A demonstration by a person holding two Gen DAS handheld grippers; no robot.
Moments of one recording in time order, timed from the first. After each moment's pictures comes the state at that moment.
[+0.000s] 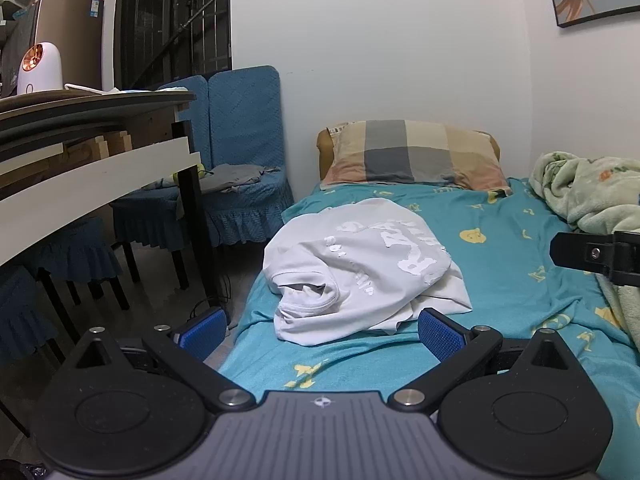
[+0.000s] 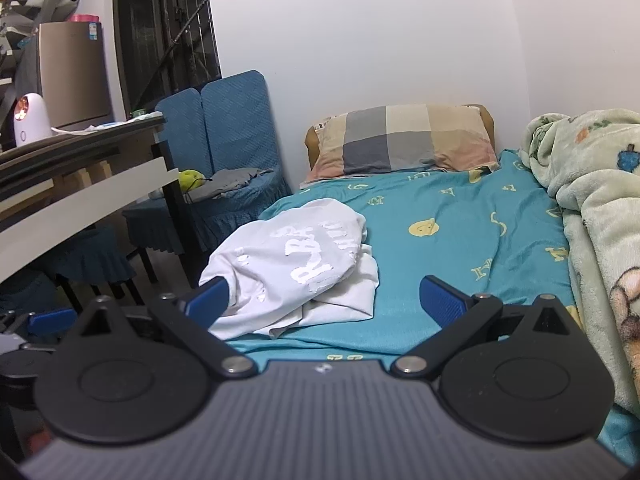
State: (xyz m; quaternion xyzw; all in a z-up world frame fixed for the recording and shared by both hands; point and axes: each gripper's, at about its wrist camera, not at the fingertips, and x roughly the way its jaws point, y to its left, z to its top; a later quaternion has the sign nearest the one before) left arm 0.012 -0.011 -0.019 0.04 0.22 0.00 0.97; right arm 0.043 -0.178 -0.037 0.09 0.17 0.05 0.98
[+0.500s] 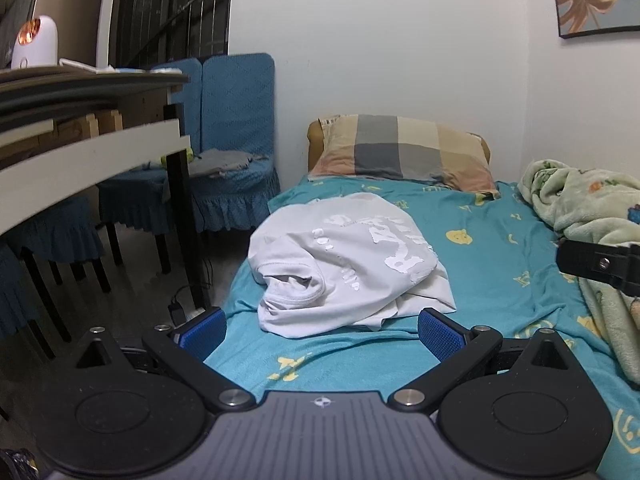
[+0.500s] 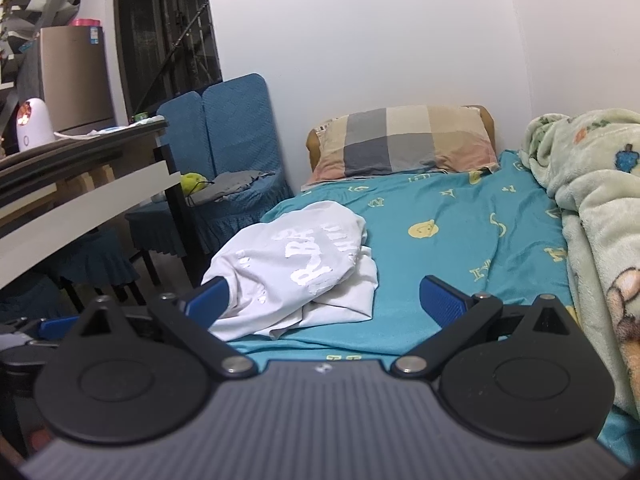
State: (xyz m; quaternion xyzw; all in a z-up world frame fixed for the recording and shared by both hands) left arm 0.023 -0.002 -0.018 0.00 0.24 -0.02 0.97; right arm 0.037 -0.187 -0.033 0.10 0.17 0.05 0.98
